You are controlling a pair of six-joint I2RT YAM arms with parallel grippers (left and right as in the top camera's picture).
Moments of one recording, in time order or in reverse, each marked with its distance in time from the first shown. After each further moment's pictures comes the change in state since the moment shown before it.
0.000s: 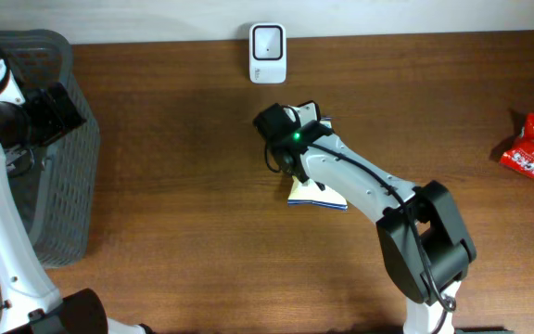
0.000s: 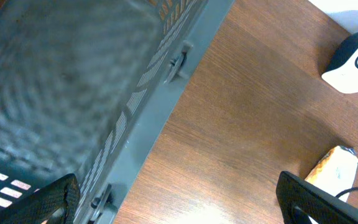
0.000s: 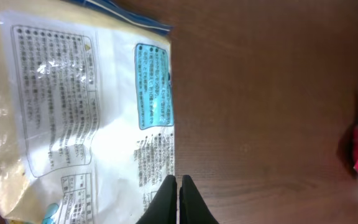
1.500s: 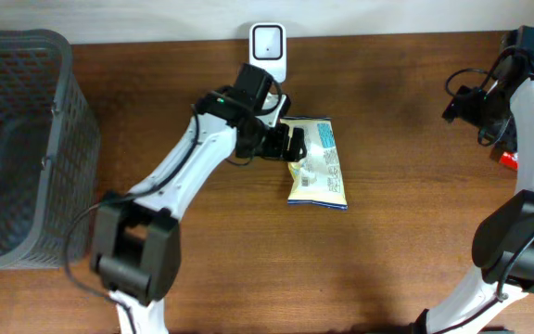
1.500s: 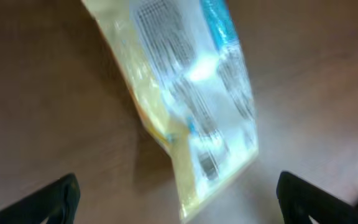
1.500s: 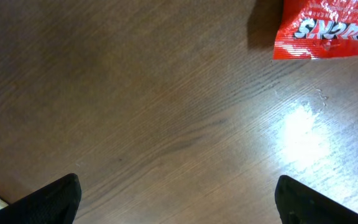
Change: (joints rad) left arm -0.808 0.345 -0.414 0.669 0.255 -0.028; right arm -0.888 -0.041 0.362 -0.407 -0.579 0.005
